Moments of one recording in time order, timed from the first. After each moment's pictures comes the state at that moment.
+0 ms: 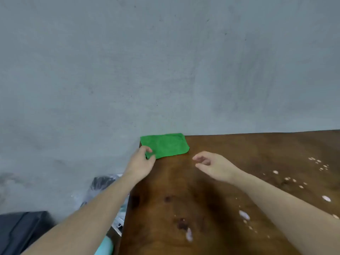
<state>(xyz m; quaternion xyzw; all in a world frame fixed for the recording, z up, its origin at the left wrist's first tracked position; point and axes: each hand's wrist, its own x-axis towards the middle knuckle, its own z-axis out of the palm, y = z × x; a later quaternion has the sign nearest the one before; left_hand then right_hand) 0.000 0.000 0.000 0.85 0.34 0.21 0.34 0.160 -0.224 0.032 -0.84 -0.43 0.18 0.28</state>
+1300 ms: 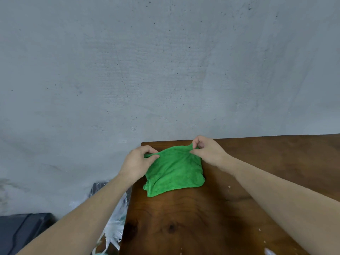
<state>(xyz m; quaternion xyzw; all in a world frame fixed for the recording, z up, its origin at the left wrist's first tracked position) 0.040 0.064 -0.004 0.86 0.30 0.21 0.35 0.238 -0.108 0.010 -0.80 -0.40 0.20 0.40</state>
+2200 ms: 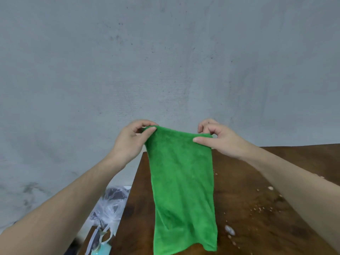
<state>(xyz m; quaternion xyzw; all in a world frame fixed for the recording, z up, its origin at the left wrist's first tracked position) -0.010 -0.071 0.171 0.81 0.17 0.39 0.40 0.199 -0.246 0.152 -0.62 -0.55 0.15 0.54</state>
